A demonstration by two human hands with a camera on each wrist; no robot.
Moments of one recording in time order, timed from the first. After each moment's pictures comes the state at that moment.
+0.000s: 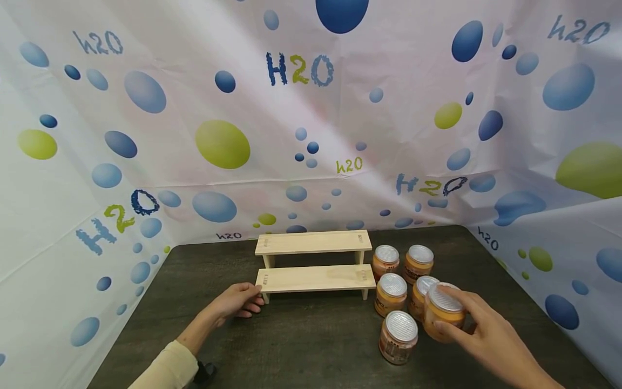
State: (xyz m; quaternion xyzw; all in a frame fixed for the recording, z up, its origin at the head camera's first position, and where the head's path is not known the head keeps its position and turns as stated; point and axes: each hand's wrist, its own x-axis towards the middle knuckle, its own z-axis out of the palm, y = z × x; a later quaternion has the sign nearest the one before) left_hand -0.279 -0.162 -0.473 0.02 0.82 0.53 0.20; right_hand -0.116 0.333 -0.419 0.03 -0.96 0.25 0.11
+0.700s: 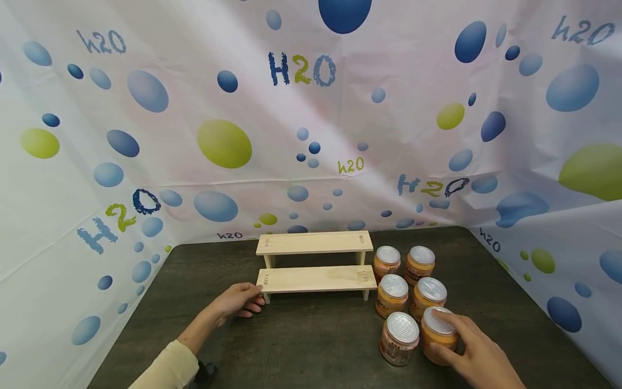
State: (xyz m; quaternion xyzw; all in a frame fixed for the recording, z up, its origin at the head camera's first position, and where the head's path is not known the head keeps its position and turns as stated) left_hand -0.279 -0.163 -0.472 0.03 0.82 0.54 0.20; right_hand -0.119 0.335 -0.464 0.00 -0.97 0.25 0.02
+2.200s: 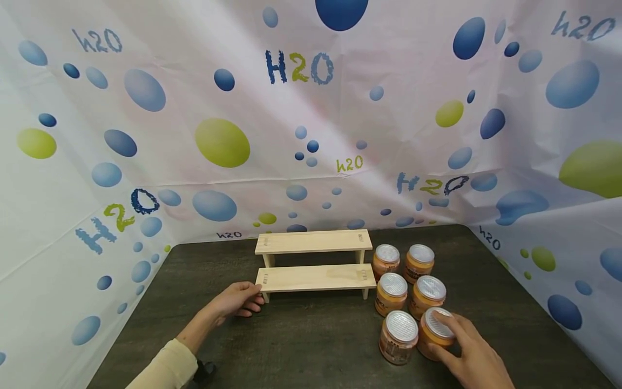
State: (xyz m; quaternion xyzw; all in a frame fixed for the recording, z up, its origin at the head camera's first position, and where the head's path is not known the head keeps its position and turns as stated) left_hand -0.279 -0.161 -0.470 0.01 0.82 0.53 0.21; right_hand -0.117 0.326 -0.480 0.00 -0.97 0.20 0.09
